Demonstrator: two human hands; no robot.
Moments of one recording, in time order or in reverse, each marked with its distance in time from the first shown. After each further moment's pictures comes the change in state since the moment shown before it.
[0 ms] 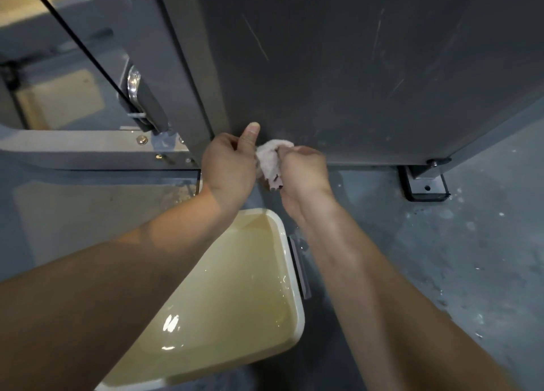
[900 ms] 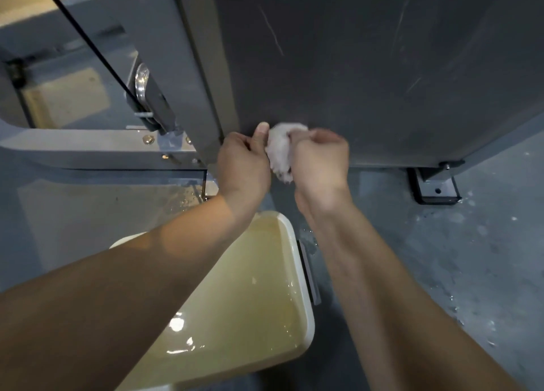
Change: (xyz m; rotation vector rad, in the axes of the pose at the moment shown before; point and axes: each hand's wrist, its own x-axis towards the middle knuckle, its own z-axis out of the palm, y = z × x) left_hand 0.004 -0.003 0.014 -0.079 0.055 0.007; right_hand -0.013 -0.019 0.003 0.022 0.087 -0.239
